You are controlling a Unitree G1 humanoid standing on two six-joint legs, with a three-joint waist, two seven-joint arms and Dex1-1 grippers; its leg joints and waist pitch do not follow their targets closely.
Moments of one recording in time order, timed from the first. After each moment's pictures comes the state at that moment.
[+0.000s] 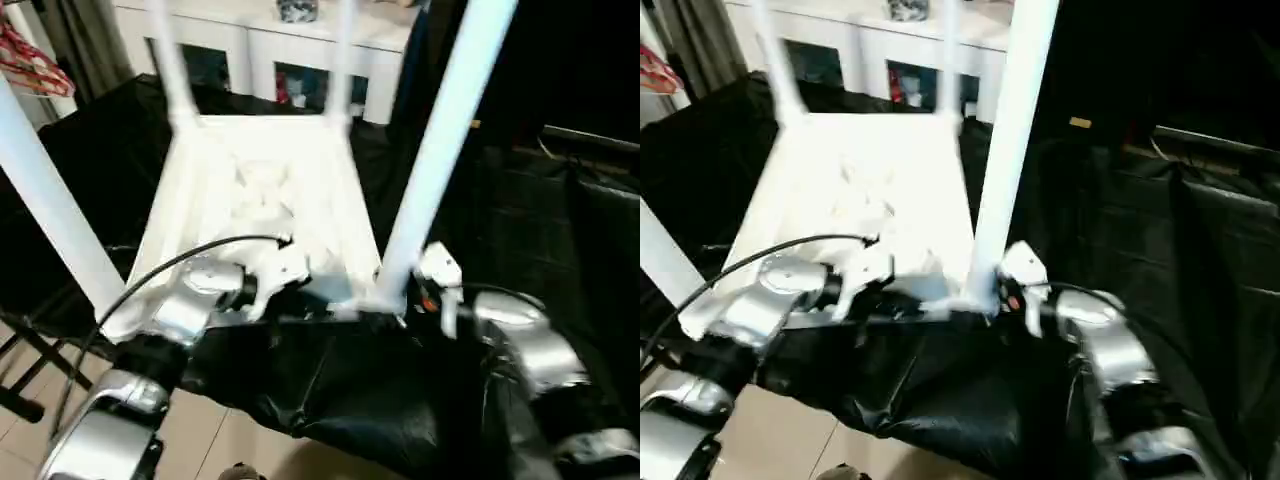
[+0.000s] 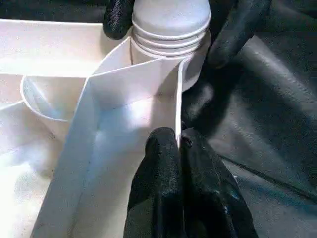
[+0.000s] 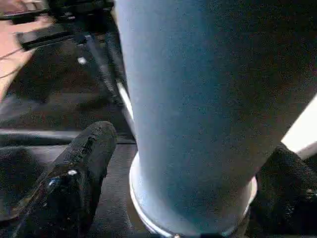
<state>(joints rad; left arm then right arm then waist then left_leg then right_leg) -0.60 0.32 -0.28 0.63 0.04 0.02 -1.30 -0.39 -0.38 0.18 0.45 0.16 0.08 1.15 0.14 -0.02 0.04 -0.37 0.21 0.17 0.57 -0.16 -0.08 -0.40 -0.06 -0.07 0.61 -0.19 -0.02</state>
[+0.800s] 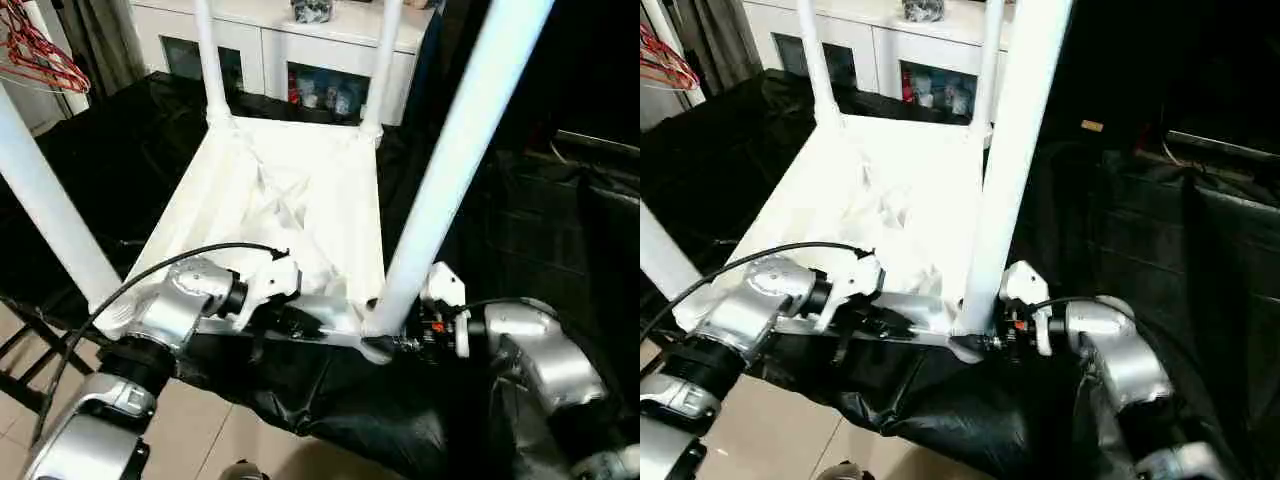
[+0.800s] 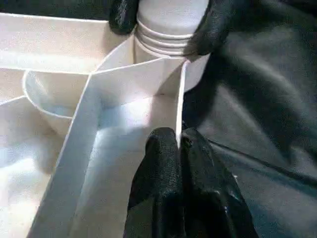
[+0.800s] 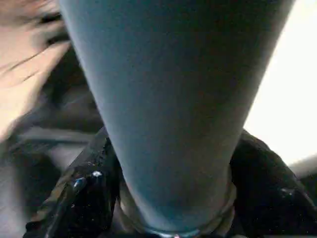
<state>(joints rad) -0.59 0.34 -0.28 0.62 0.04 0.00 -1.29 -0.32 -0.32 0.14 0.39 0.18 0.11 1.05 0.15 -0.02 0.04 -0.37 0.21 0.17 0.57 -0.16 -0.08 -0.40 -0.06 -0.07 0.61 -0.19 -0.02</state>
